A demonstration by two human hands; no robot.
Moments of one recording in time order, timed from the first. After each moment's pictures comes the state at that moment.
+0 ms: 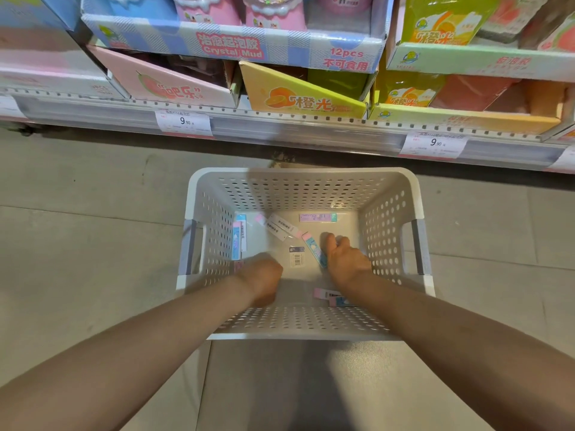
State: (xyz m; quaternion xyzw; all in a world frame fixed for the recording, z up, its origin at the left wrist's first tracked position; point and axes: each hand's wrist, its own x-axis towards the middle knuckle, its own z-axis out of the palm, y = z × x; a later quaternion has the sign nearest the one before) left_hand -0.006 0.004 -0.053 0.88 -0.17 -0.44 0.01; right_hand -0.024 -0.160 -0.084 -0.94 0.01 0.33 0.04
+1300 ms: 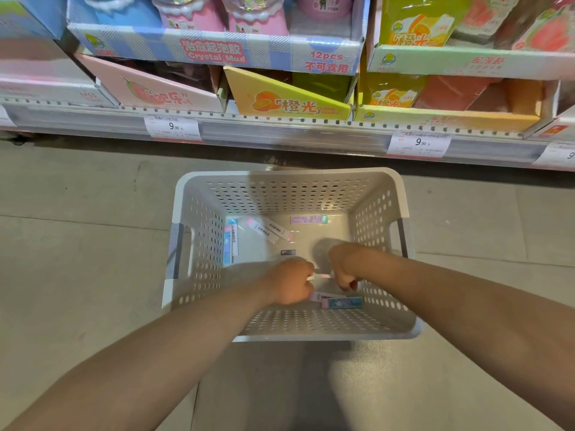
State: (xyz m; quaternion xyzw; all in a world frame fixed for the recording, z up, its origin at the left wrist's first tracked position) left_hand -0.012 -0.043 -0.059 0.85 -0.22 -0.45 0.17; right_hand 0.006 -0.168 -0.039 -0.79 -0.05 0.60 -0.09
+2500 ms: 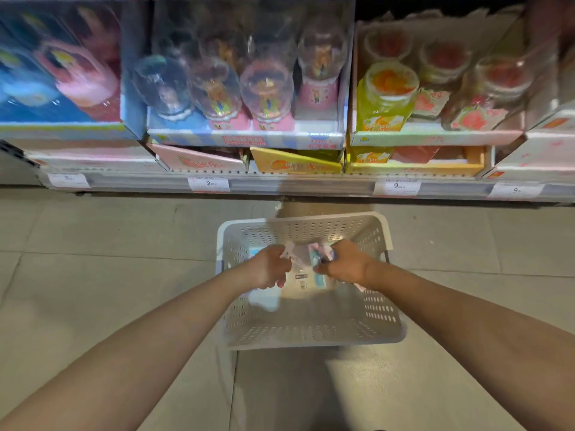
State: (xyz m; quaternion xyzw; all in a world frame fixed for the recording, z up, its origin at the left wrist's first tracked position) left_hand 0.038 0.001 0.052 0.81 0.06 -0.48 0.34; right_hand 0.006 -0.166 0.065 -0.82 0.15 0.37 0.42
